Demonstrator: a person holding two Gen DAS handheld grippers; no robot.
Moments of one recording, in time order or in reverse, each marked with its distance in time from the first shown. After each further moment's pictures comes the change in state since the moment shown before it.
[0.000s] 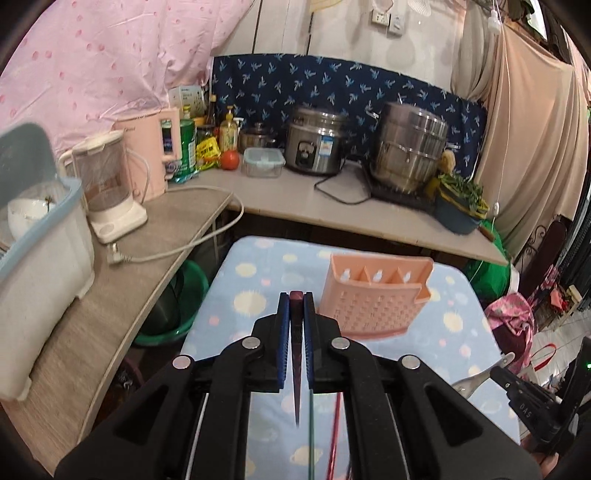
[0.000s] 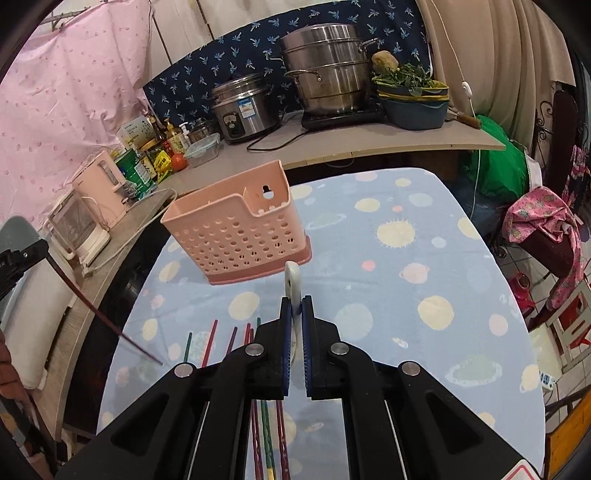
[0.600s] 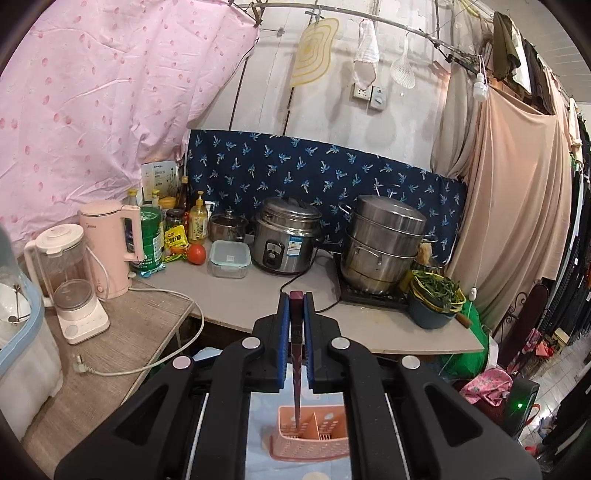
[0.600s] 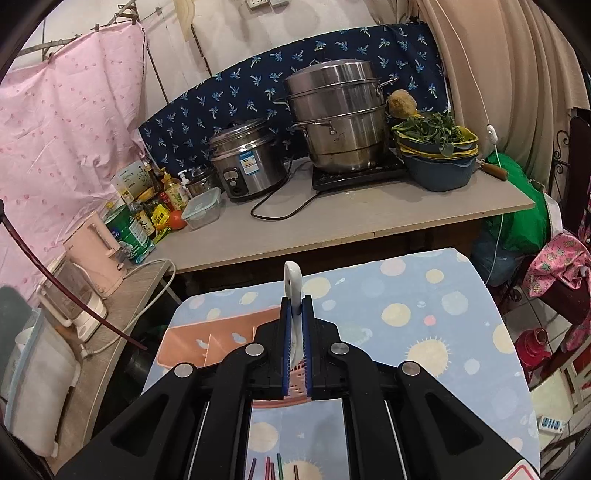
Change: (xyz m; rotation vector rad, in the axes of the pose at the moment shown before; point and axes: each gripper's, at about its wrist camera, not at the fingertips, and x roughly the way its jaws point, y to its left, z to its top) left arm 0.012 -0.046 0.133 -0.021 -0.259 -0.076; right arm 0.073 0.023 0.133 0.016 -0.099 0.023
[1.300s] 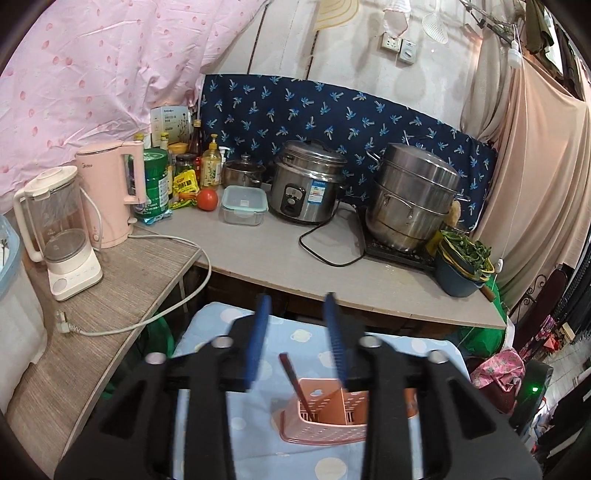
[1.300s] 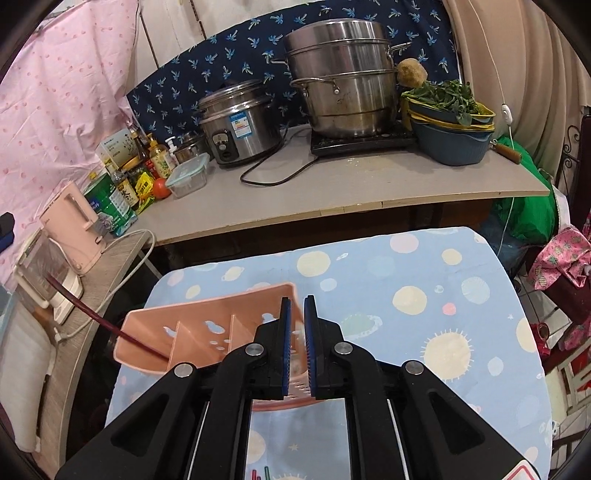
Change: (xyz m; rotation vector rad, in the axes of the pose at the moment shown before) left arm 0.066 0.026 -0.050 -0.044 0.154 0.063; right arm 0.051 0.002 -0.018 -0.017 0.084 -0.032
